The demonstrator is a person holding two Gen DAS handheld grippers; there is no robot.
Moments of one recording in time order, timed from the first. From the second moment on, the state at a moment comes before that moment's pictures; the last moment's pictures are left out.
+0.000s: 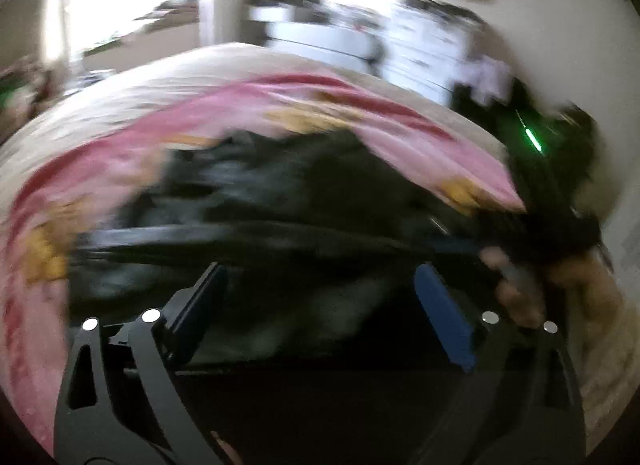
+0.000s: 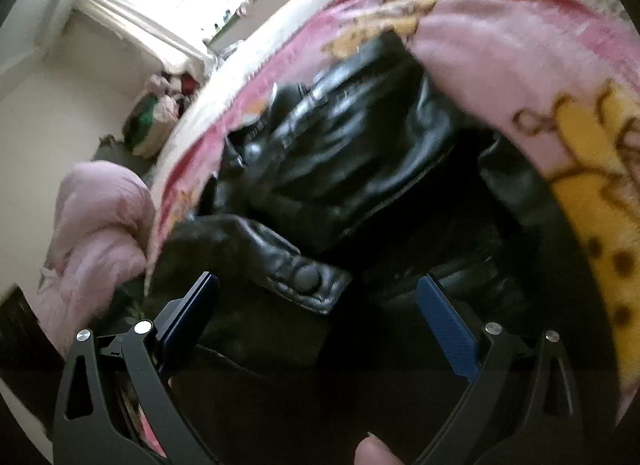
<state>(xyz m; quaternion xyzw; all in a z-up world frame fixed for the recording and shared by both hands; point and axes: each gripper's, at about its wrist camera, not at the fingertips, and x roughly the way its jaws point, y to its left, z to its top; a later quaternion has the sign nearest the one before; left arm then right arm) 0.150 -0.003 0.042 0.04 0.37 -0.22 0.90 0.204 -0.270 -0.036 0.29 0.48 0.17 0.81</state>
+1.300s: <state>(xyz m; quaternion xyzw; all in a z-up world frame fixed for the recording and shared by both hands) 0.226 0.135 -0.051 -0.18 0.45 -0.04 0.87 0.262 -0.206 0.022 -0.09 0.36 0.16 0.91</state>
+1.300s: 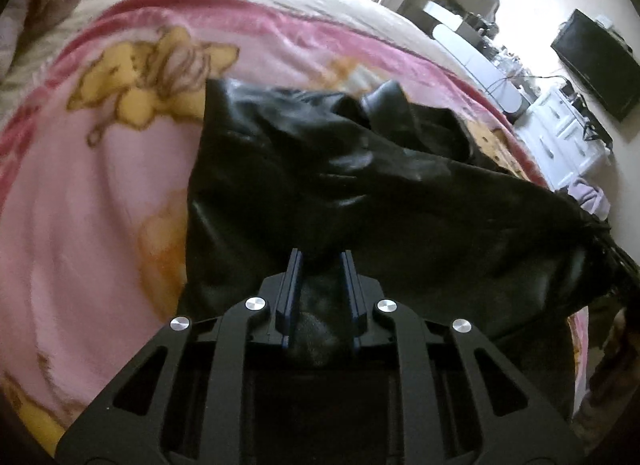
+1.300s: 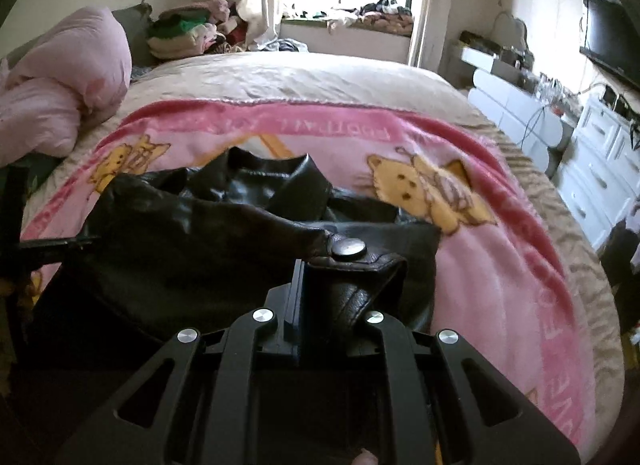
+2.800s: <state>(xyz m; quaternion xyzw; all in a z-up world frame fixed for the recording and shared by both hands) 0.197 0.103 -0.002 -0.13 0.44 -0.07 0.89 0.236 -0.206 0.002 0.02 0.39 0.15 0.91</state>
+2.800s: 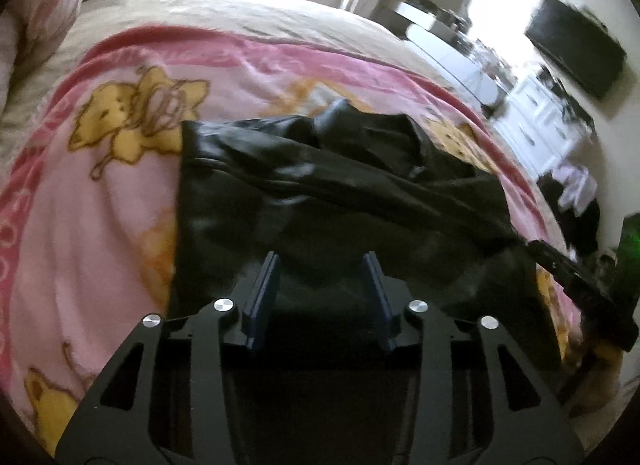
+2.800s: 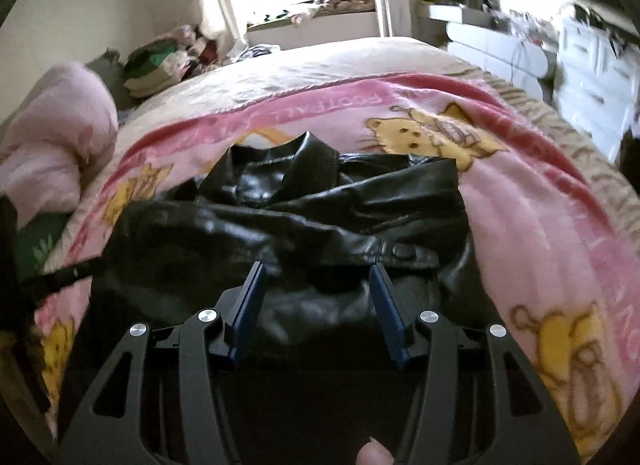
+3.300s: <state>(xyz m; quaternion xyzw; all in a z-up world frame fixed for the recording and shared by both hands) 0.189 0.080 -0.050 -0.06 0.48 -0.06 0.87 0.231 -0.164 -0.022 -0.06 0.42 0.14 0.90</state>
